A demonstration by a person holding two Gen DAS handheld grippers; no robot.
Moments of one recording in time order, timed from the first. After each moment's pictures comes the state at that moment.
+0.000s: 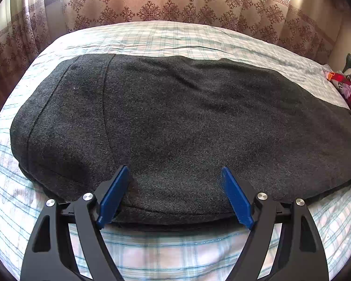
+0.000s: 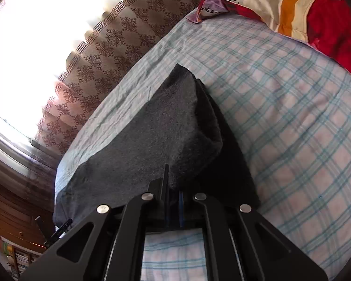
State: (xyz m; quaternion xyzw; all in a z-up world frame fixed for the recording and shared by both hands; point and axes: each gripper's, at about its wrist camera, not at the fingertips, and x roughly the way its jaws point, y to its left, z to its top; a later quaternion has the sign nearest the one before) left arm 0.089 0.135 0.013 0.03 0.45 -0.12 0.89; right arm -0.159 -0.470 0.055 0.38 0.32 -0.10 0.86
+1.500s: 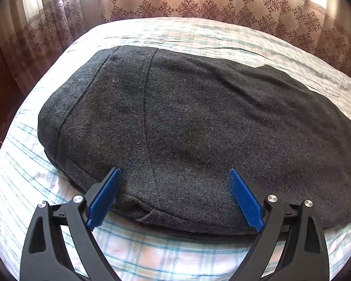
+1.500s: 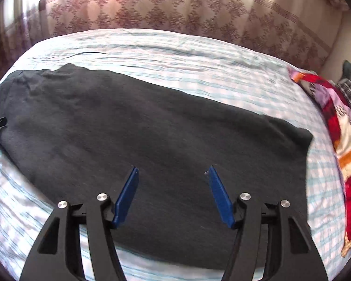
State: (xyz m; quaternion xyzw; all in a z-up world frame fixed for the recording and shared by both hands) left arm 0.096 0.148 0.012 0.01 0.45 -0.01 0.89; right arm -0.018 -0.256 0.055 -0.04 0.42 -0.07 0.90
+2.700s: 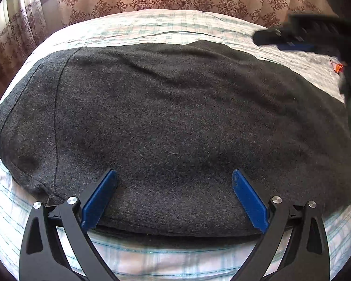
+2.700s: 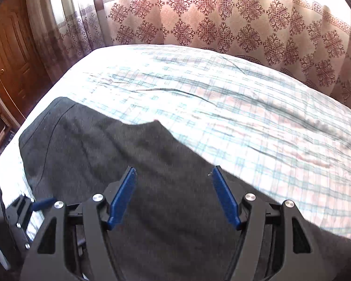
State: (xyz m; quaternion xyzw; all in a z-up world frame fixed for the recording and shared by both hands) left arm 0.082 0.064 -0.004 0.03 0.46 -0.10 0.88; right arm 0.170 -0.120 0.092 -0.03 0.41 0.14 0.90
